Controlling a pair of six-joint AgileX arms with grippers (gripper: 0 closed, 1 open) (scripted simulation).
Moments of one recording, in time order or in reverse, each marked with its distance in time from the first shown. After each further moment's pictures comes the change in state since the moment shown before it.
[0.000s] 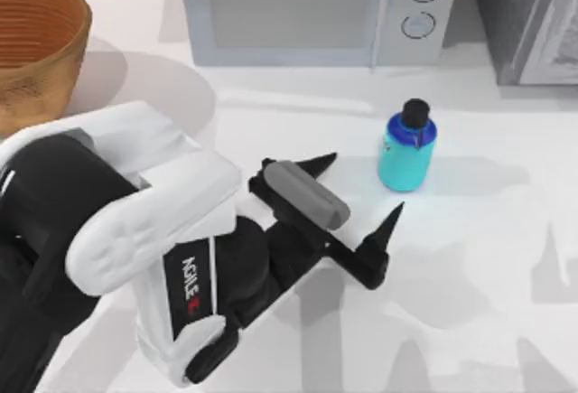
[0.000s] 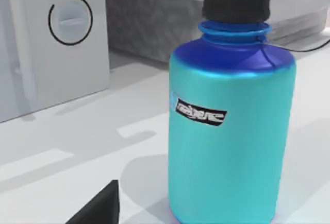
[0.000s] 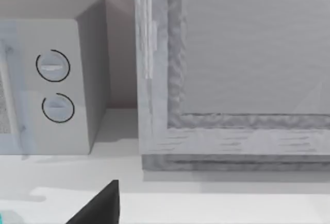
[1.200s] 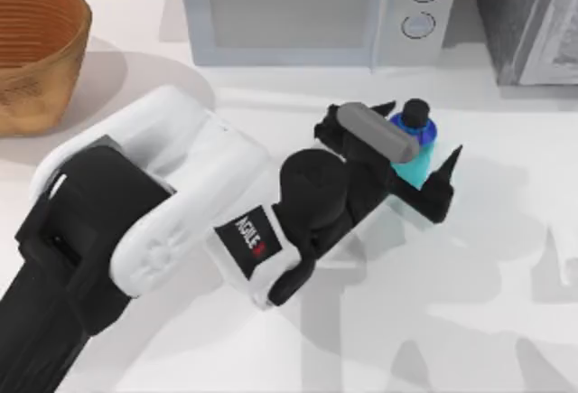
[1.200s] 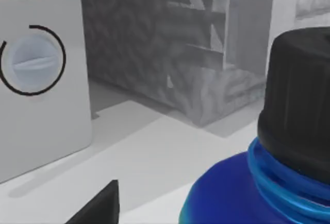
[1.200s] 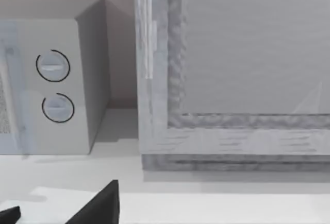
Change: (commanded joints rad) left arm -0.014 0.121 0.456 -0.335 -0.013 -0.002; right arm 0.000 0.000 0.000 0.000 0.000 0.000
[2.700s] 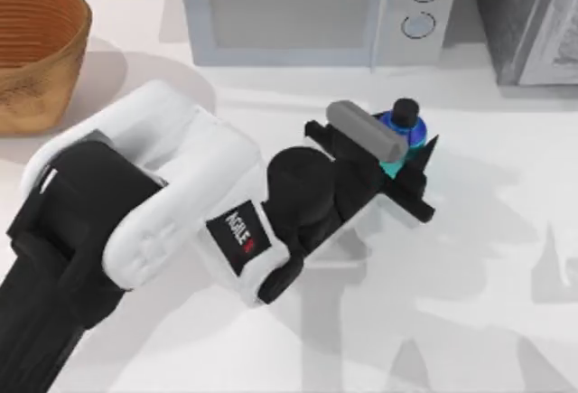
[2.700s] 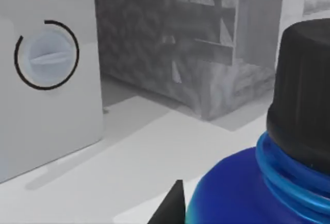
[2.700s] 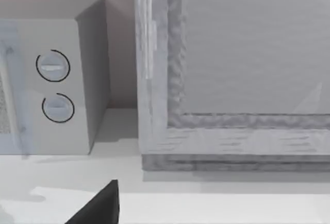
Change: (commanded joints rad) left arm 0.038 -0.013 -0.030 0.020 0.036 0.002; right arm 0.000 0.000 0.000 0.000 0.000 0.000
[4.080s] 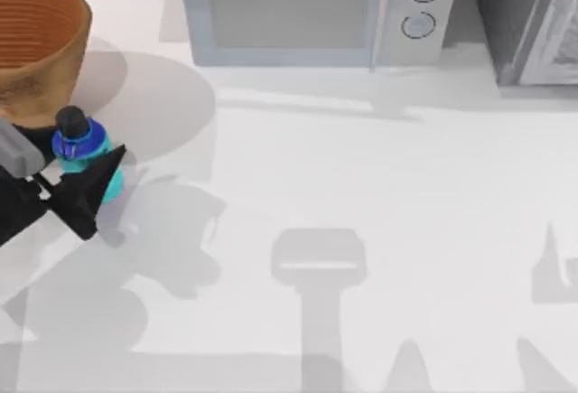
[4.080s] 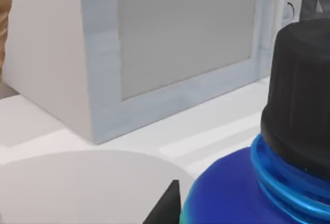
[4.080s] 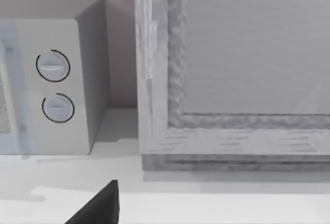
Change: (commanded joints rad) left arm 0.890 -0.304 -0.667 0.330 0.851 0.015; right arm 0.000 0.000 0.000 0.000 0.000 0.000
